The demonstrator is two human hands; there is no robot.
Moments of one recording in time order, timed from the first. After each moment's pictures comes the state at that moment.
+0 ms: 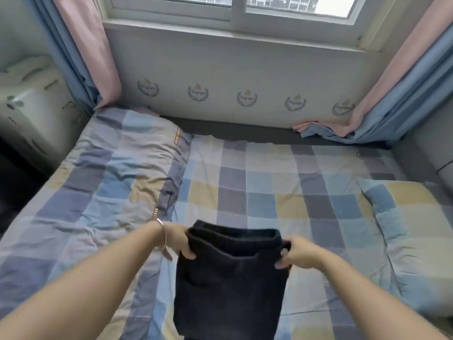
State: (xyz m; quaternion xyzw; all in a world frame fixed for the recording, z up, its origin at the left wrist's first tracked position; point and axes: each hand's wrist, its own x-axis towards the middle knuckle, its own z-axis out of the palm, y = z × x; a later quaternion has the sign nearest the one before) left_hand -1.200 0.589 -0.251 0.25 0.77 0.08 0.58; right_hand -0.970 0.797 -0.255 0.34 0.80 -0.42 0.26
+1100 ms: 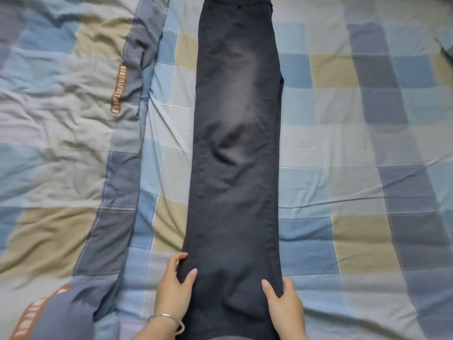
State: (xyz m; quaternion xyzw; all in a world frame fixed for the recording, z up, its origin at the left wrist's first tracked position) left_hand -0.947 0.382 -0.666 -0.01 0.85 0.36 0.38; right_hand -0.783 0.525 -0.652 0.68 0.56 -0.45 0.12
